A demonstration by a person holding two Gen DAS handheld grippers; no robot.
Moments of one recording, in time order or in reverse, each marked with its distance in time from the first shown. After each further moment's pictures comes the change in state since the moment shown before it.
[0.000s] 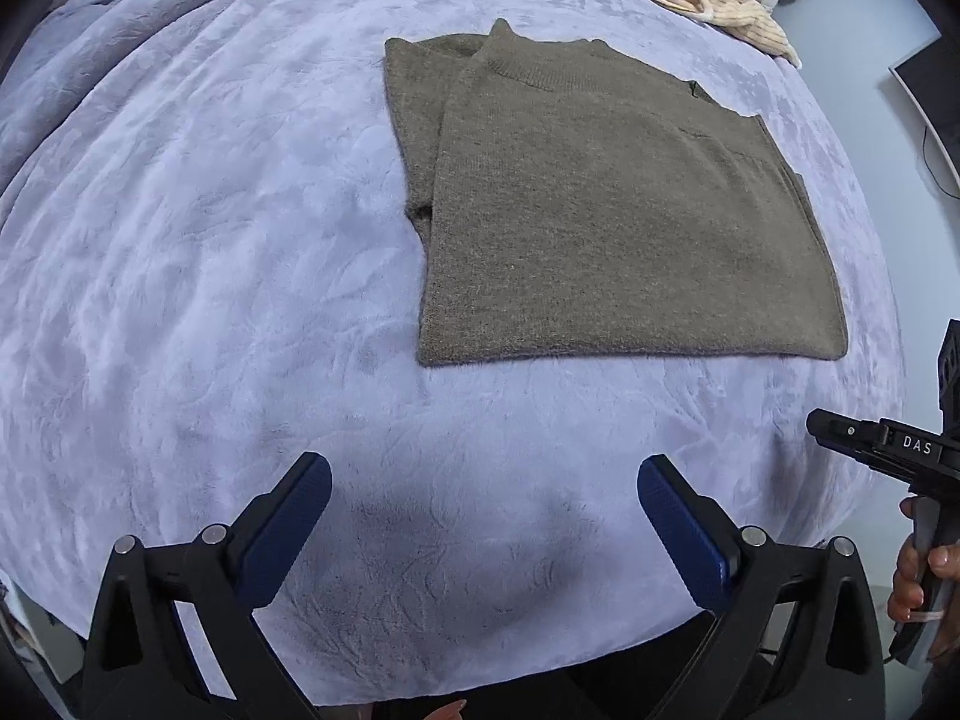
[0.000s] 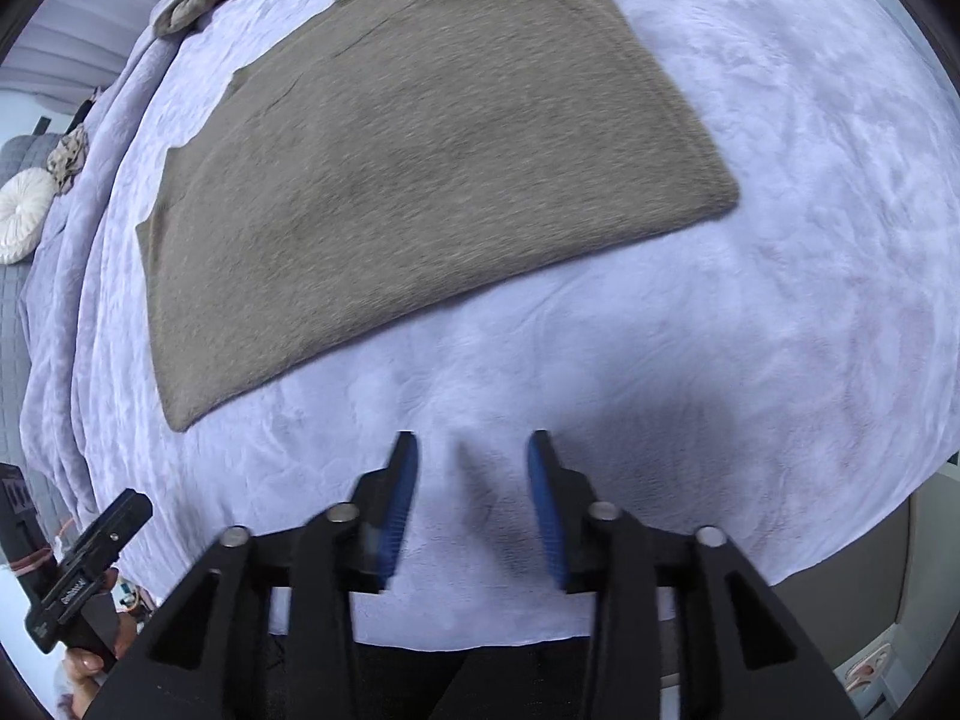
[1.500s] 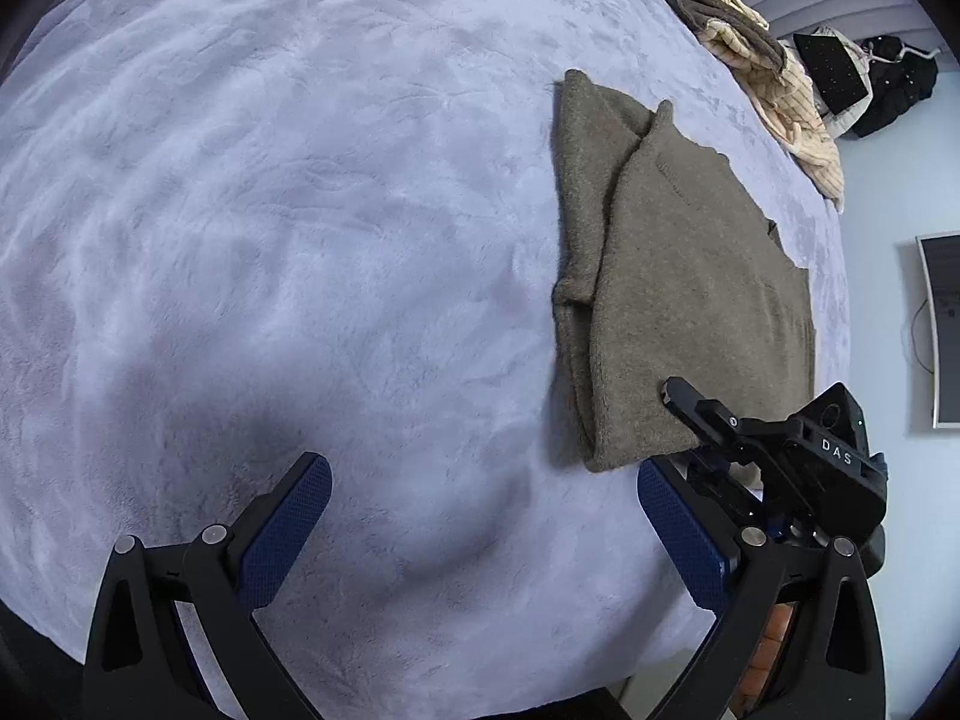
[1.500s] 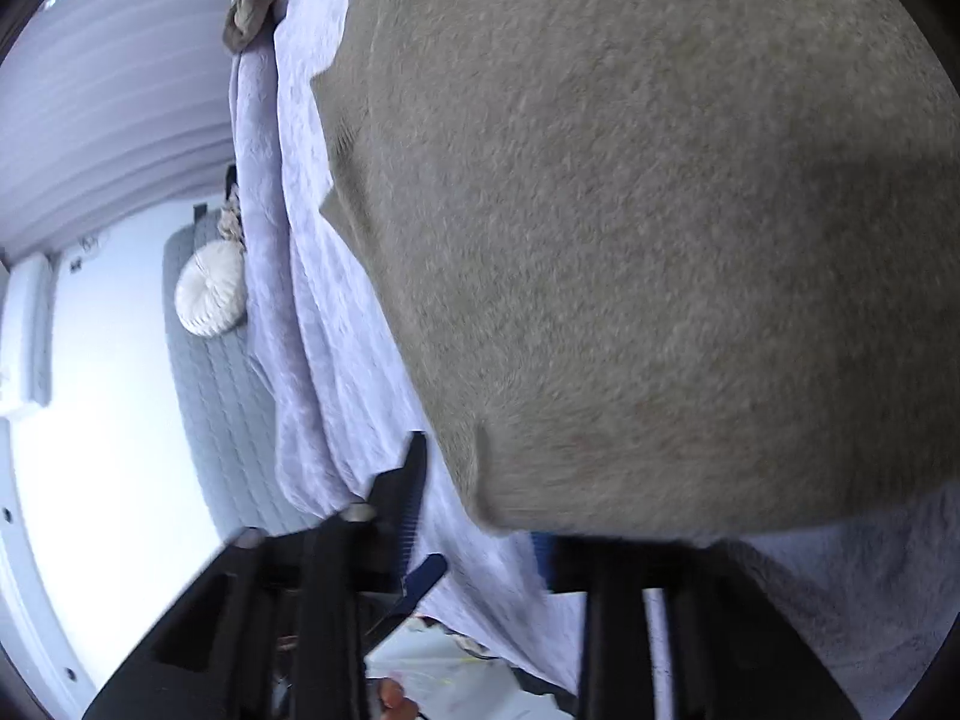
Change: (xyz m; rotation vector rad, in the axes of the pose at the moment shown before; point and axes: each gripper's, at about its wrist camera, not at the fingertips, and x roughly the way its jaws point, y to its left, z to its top) left arm 0.017 0.109 0.046 -0.322 0.040 -0.223; right arm 0.134 0.144 0.031 0.313 0.138 0.794
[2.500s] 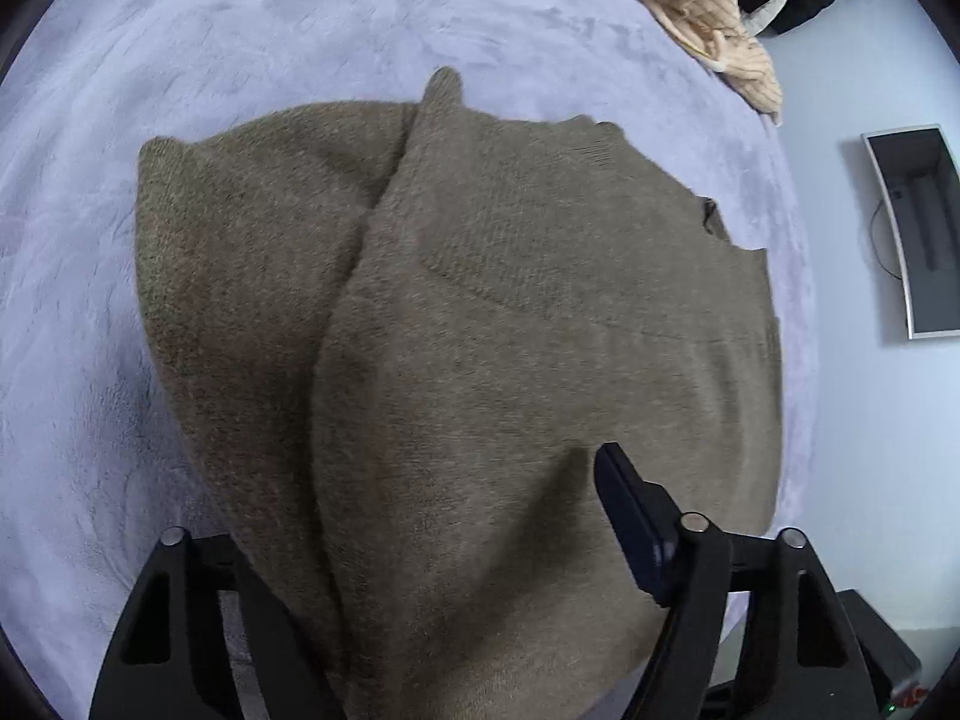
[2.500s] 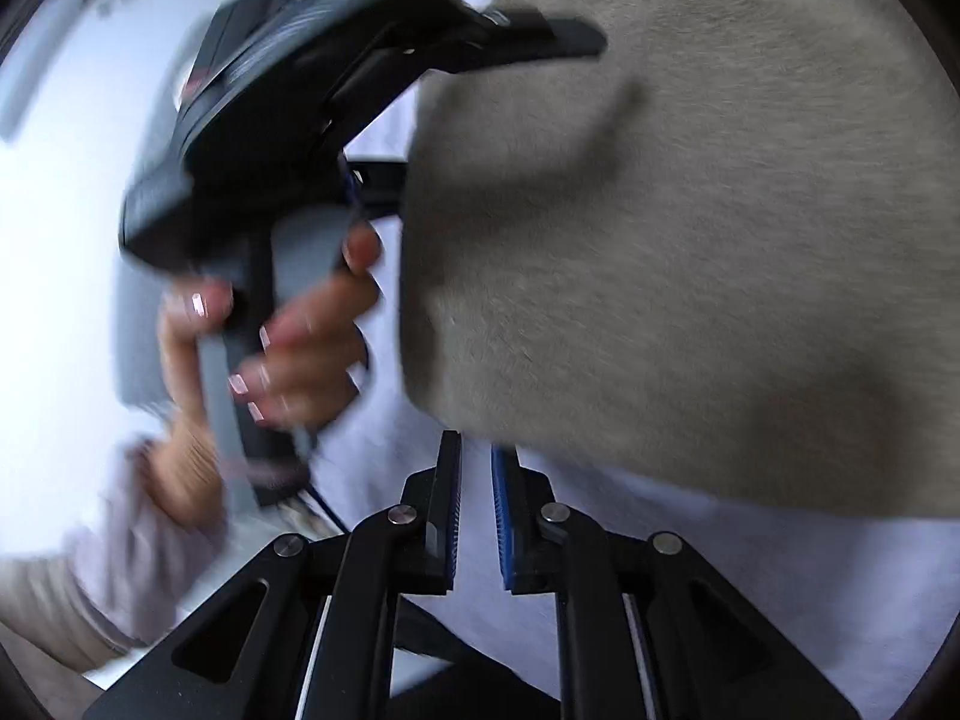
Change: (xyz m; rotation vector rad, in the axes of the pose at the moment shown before) left arm 0.121 -0.134 0.123 0.254 0.137 -0.091; right arm -0.014 0.066 -0.012 -0.564 0.252 -0.399
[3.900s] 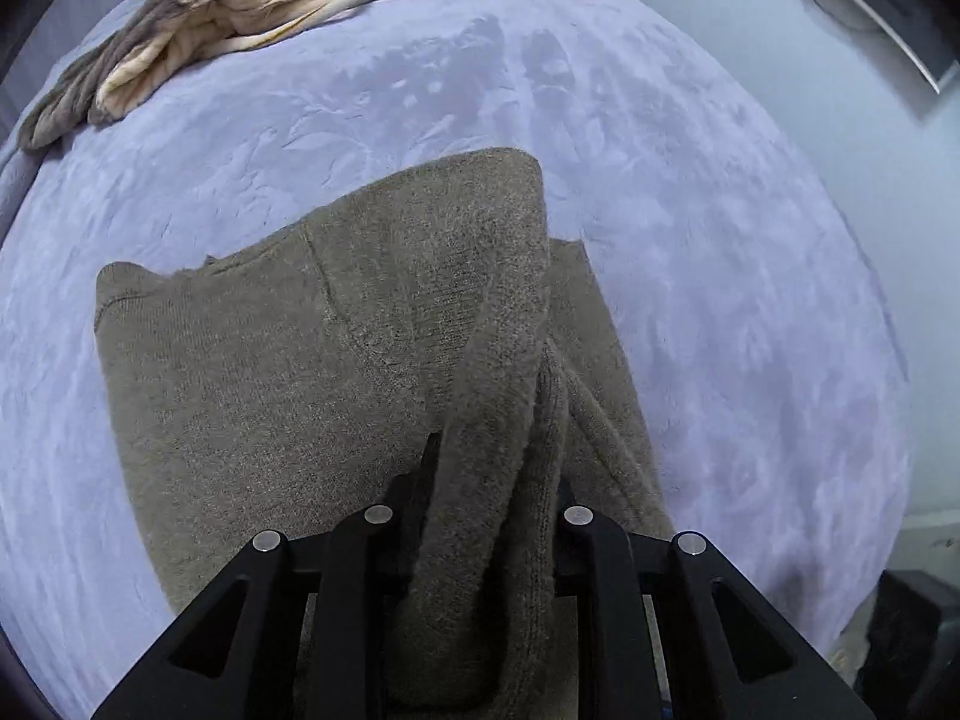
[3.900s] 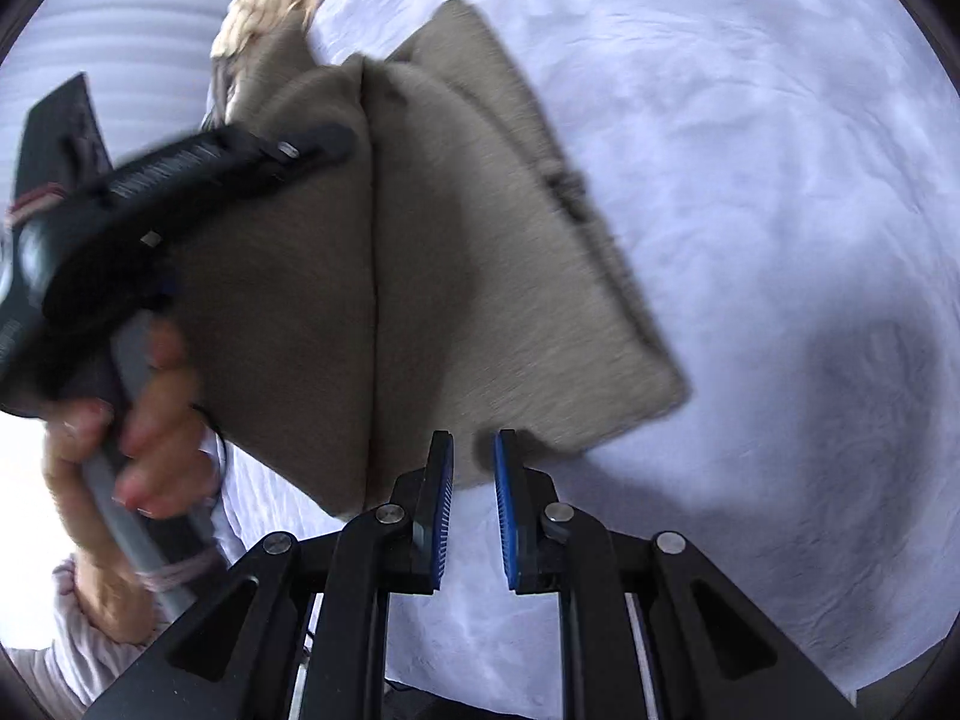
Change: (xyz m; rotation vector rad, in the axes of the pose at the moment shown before) left arm 0.131 -0.336 -0.019 0.525 -0.092 0.349; right arm -0.149 -0.218 -0.065 0.516 -0.391 0.015
